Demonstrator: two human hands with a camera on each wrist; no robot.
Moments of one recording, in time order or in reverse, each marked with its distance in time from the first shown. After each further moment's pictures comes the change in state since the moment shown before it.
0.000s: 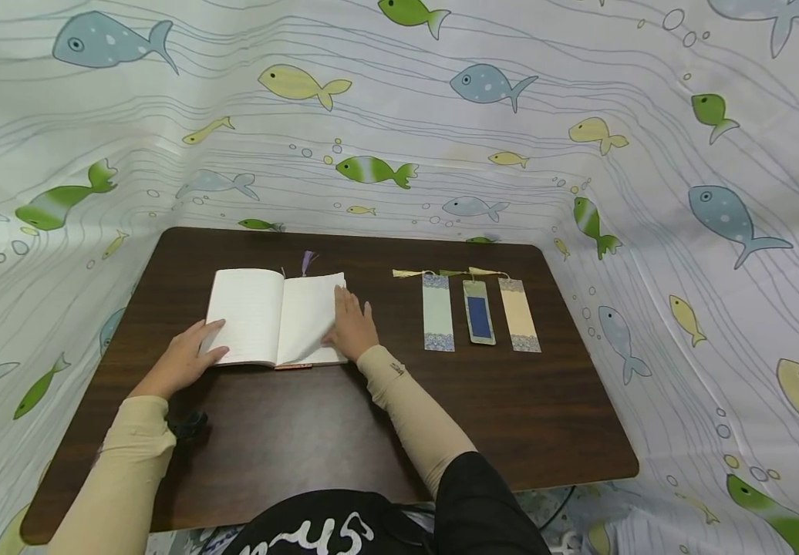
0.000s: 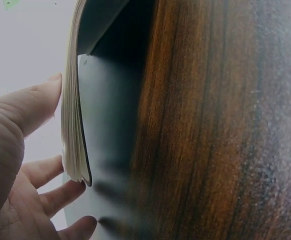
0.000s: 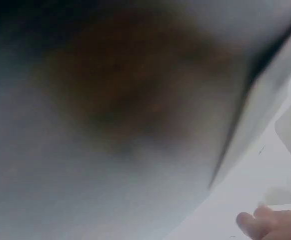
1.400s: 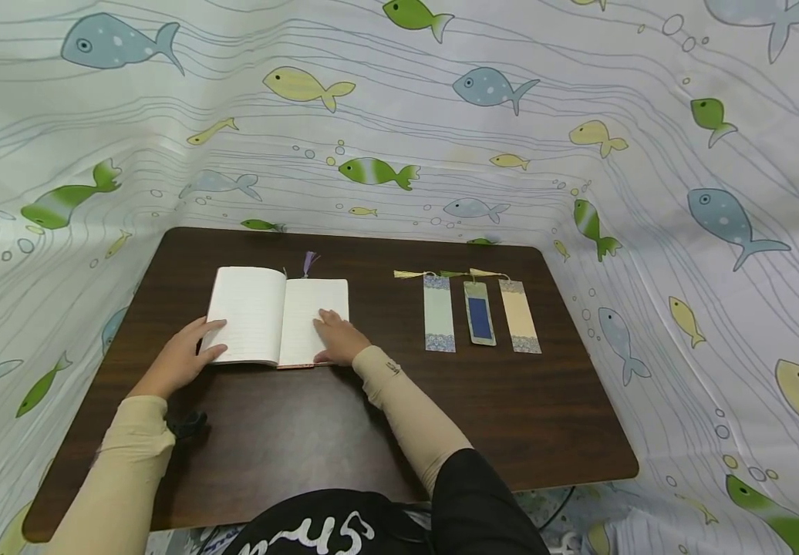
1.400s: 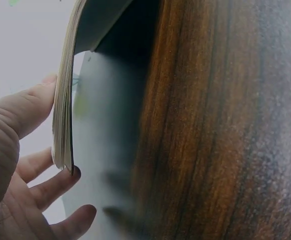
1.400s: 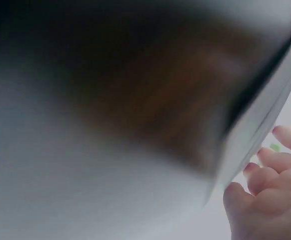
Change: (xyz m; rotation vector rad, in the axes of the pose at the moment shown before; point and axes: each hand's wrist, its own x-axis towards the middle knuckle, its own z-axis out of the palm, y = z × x) left_hand -0.001 -0.006 -0.002 -0.062 0.077 0.083; right_hand 0.004 -0.011 0.010 0.028 -0.363 -0.207
